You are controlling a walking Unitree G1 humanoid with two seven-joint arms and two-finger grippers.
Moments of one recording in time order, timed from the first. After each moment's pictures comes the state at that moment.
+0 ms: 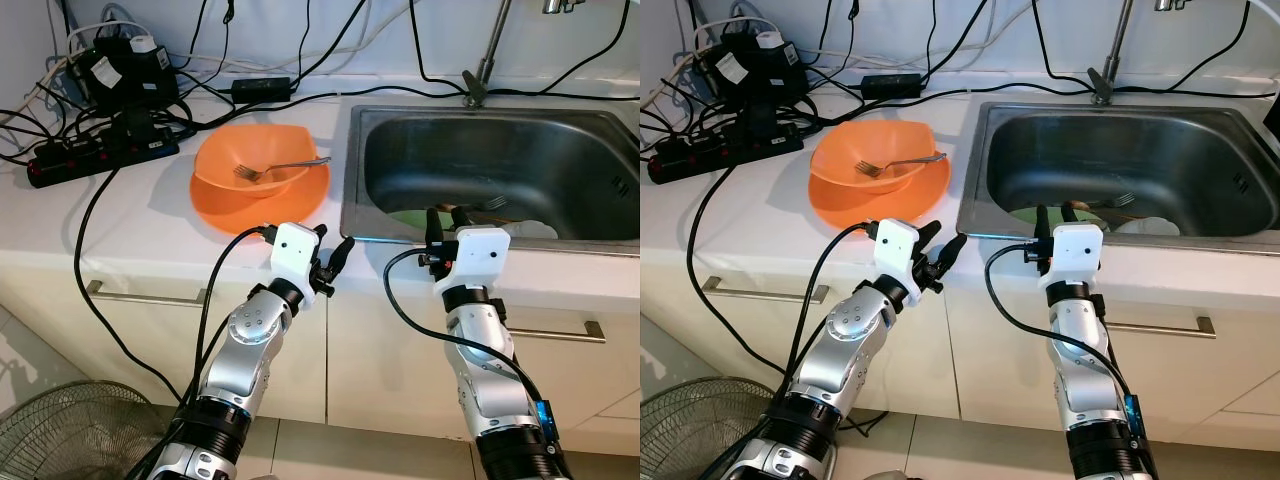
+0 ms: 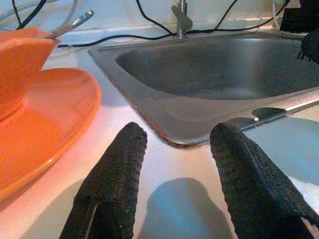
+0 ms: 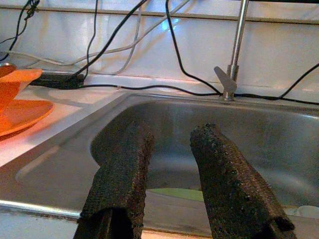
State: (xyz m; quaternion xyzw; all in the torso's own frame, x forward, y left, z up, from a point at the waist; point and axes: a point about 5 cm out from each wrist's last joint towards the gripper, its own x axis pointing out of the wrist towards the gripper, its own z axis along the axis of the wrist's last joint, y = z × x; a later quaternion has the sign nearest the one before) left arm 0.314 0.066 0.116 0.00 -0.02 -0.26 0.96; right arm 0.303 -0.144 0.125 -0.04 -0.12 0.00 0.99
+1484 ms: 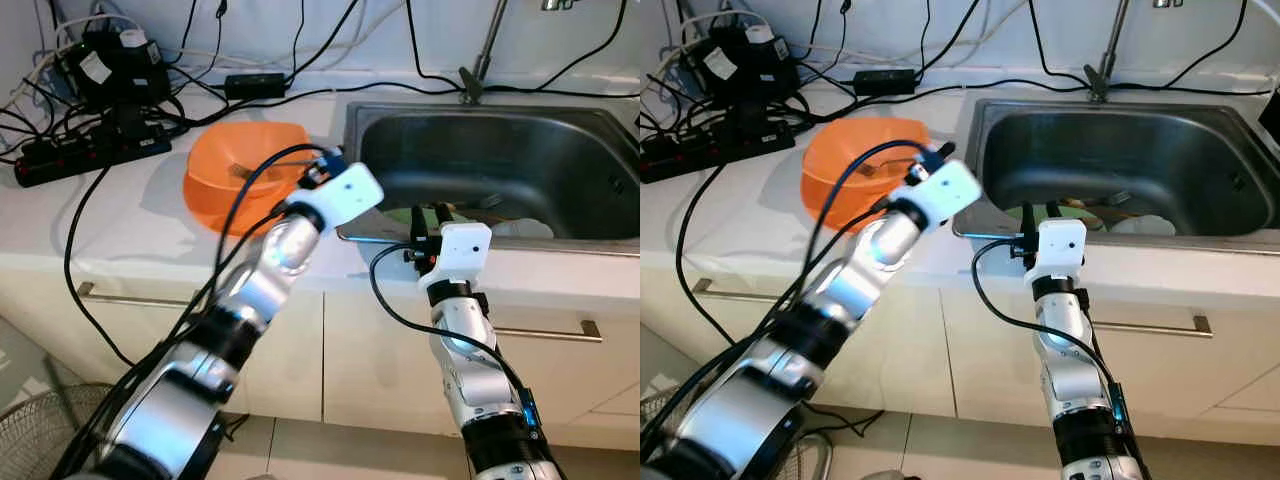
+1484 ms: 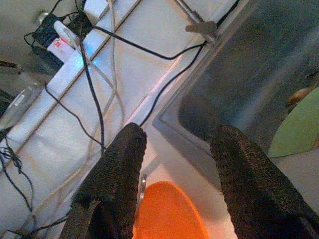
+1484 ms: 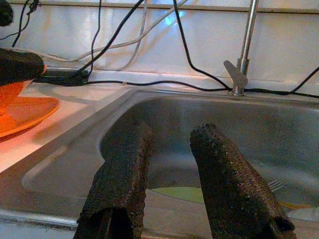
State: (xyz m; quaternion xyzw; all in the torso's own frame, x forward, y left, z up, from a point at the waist) left arm 0.368 0.041 0.193 0.39 -0.14 -0.20 0.89; right arm 0.312 -0.129 0.123 -0.02 -0.12 0.01 0.99
